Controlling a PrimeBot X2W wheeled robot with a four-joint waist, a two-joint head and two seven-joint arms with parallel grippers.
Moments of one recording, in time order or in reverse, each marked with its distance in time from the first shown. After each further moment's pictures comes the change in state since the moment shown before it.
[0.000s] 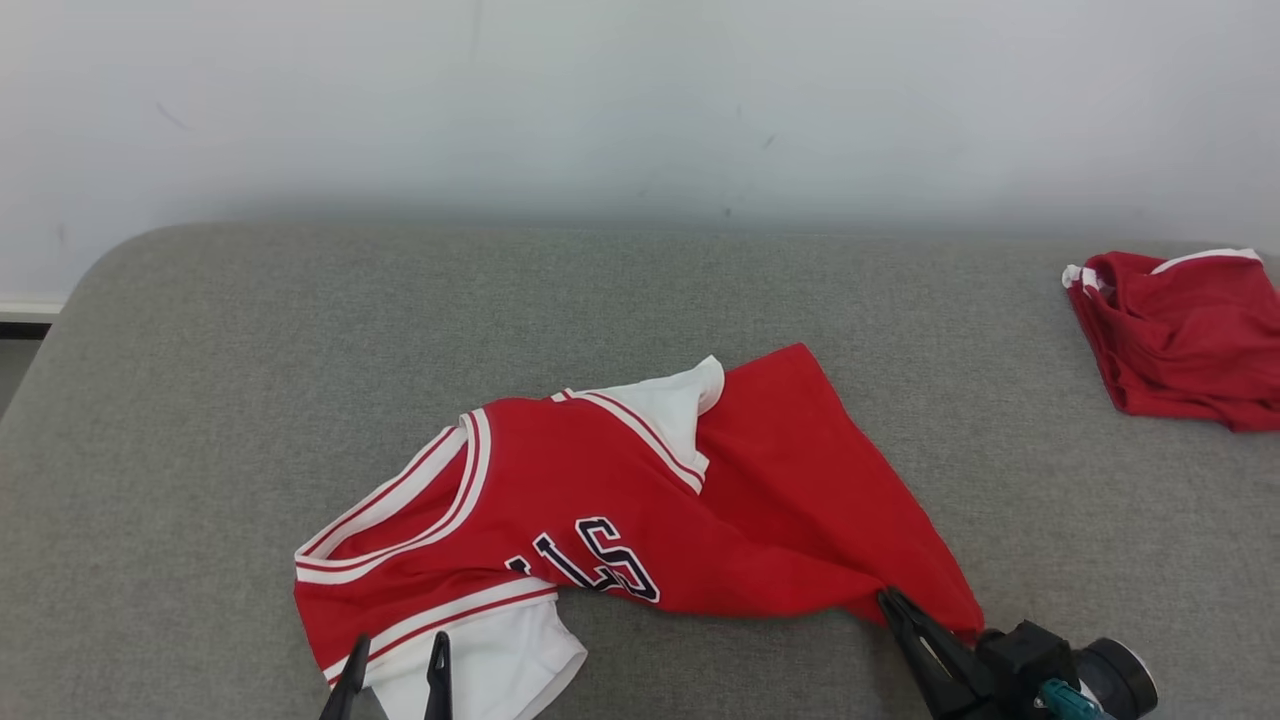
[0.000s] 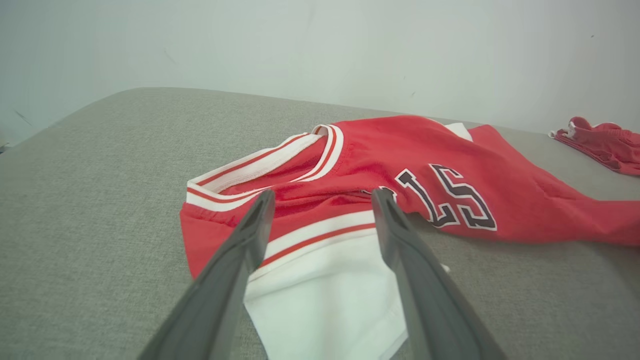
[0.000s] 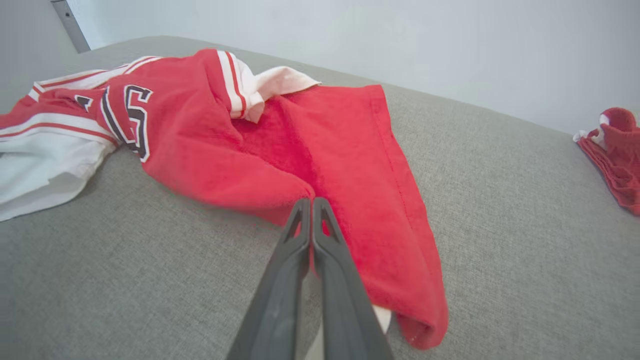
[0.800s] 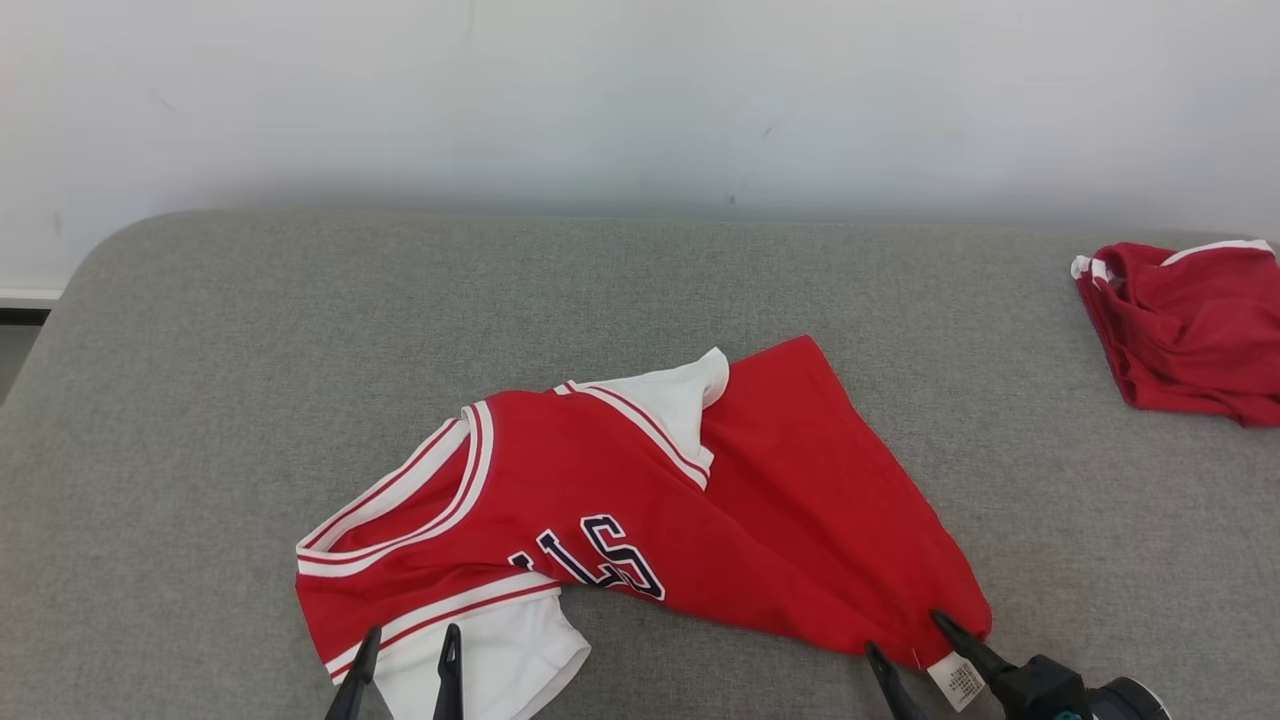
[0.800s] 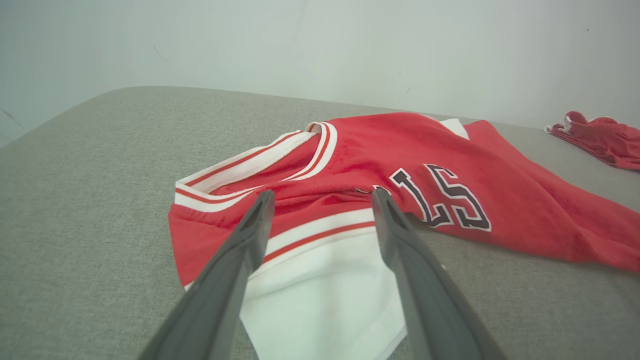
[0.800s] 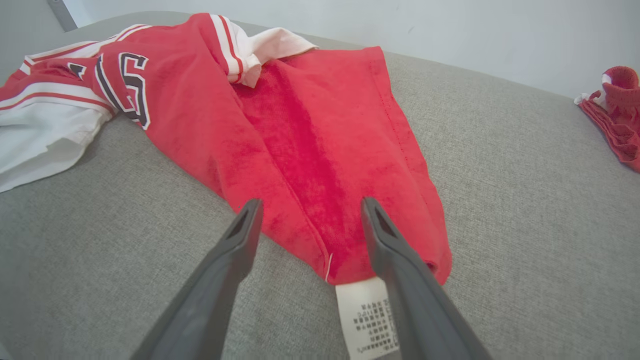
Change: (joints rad) left arm -0.009 0.000 -0.013 0.000 0.007 -0.002 0.000; right arm 0.091 0.009 -0.043 -0.069 -0.017 0.000 0.025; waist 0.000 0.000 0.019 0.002
